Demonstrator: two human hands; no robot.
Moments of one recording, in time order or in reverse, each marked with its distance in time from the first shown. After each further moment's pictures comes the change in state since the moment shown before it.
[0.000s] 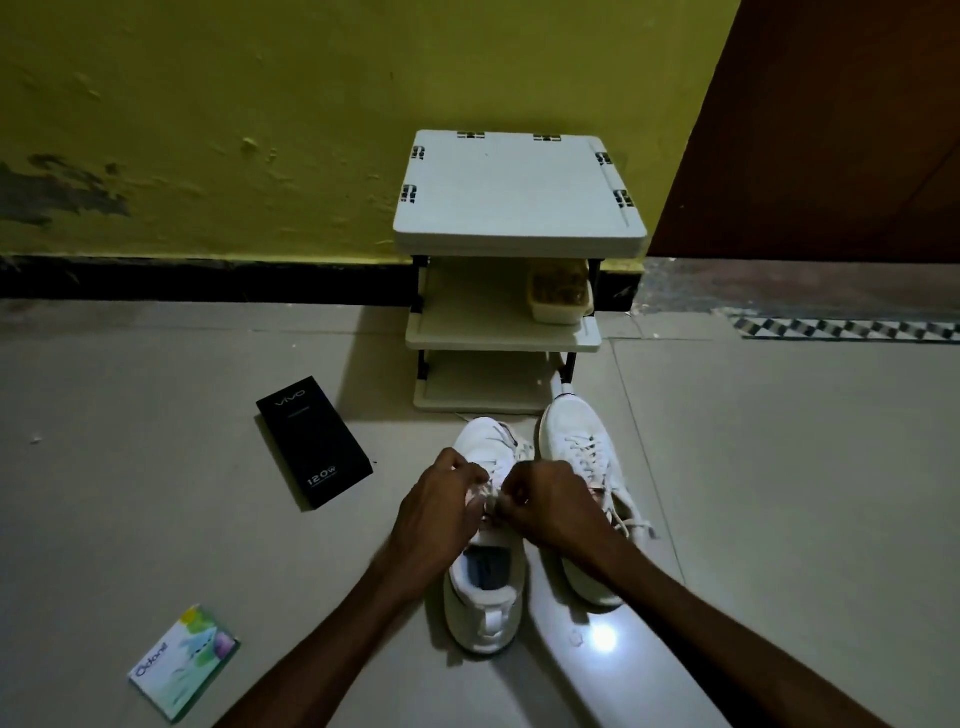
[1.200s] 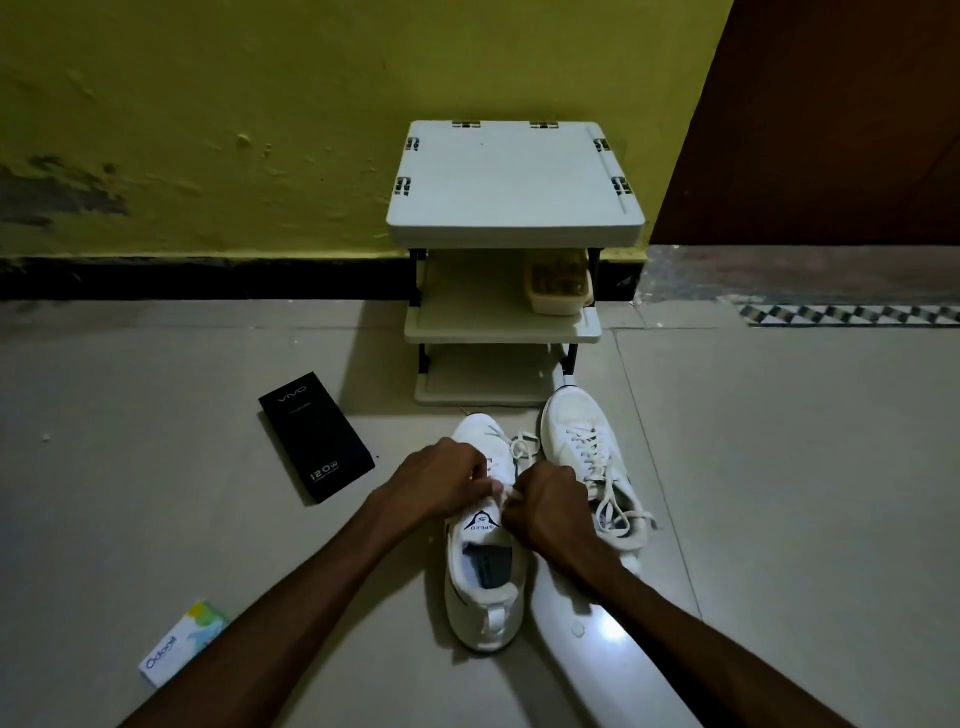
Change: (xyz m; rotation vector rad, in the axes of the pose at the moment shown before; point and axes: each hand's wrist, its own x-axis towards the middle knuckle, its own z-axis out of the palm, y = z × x) left_hand 0.035 0.019 -0.030 0.330 -0.354 -0.012; right_hand 0.003 0.007 0.029 0.106 0.107 0.213
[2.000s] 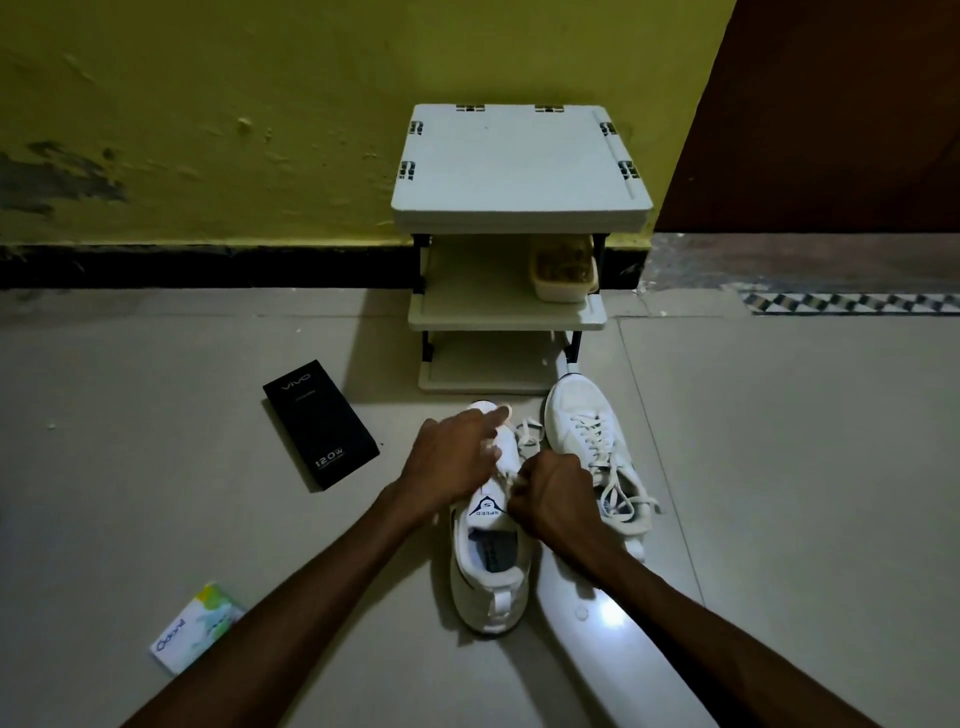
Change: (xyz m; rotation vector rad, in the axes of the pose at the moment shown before) left_hand 0.002 -0.003 0.009 -0.116 0.213 0.092; right_hand -0.004 0.002 0.002 -0.055 0.016 -0.048
